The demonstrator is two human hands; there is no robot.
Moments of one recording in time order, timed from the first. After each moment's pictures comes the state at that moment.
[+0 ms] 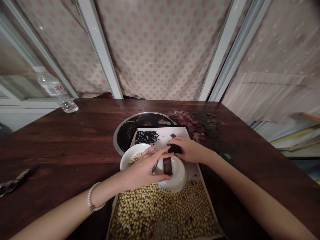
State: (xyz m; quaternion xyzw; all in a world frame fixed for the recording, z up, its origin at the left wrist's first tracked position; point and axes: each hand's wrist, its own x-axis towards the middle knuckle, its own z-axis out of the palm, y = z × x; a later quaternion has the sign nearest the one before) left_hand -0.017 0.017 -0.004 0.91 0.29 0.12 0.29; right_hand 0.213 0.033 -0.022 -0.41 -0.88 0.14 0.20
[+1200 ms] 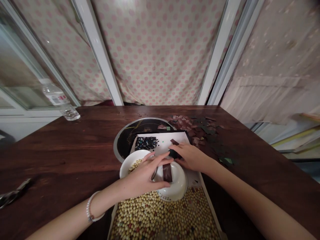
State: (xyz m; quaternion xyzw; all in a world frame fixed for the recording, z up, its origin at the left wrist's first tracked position) left_hand -0.020 0.017 -0.005 0.91 0.29 0.11 0.26; right_hand 0.210 0.024 -0.027 -0.43 -0.89 0.05 0.13
